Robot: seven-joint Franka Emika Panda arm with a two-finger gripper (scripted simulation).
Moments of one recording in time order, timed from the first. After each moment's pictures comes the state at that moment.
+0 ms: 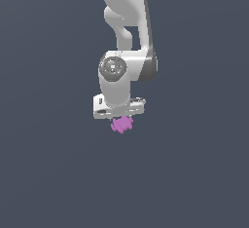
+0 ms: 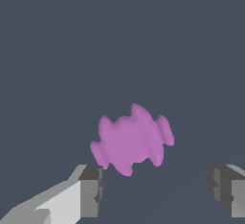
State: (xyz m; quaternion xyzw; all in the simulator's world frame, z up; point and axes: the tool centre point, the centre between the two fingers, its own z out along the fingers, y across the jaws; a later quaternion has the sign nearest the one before) arm 0.003 -0.020 0.133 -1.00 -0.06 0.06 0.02
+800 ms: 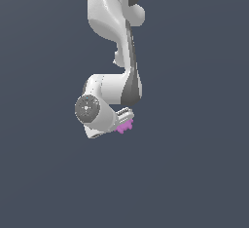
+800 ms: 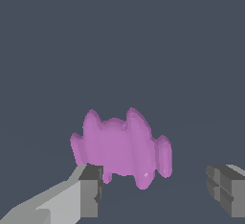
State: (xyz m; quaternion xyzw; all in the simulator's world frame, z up) arm 0.020 -0.043 0.083 -0.96 -0.21 0.14 0.13
